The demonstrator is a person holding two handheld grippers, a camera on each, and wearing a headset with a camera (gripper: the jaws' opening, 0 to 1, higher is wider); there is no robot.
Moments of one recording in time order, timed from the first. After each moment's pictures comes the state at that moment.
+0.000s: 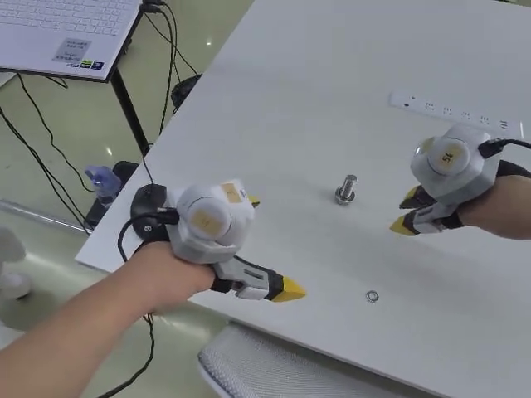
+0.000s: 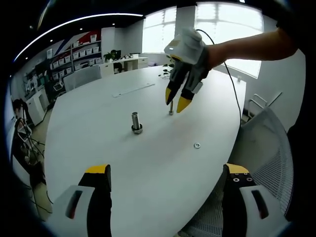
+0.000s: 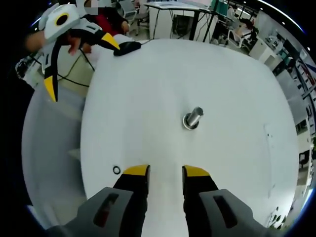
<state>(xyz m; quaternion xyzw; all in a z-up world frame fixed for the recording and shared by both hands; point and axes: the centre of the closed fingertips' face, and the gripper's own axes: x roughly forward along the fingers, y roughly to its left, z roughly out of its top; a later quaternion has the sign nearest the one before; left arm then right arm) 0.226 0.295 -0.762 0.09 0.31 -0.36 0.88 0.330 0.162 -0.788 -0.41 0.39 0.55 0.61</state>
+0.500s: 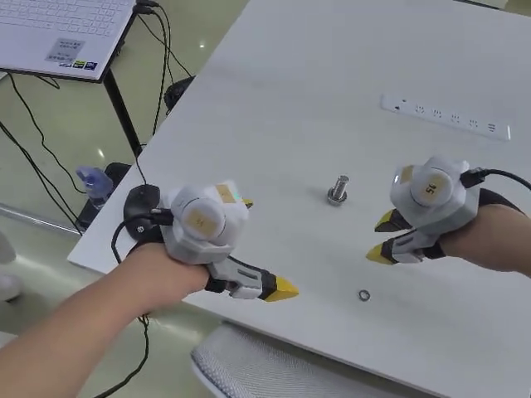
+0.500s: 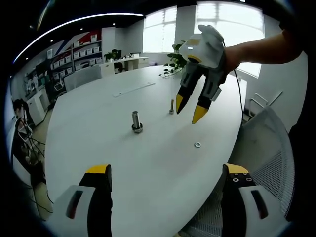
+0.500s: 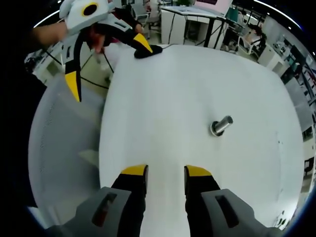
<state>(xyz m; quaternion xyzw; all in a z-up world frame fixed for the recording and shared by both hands) 0.226 0.294 -0.765 0.09 0.31 -0.36 0.88 0.279 0.171 -0.793 -0.39 0.39 0.58 0.60</state>
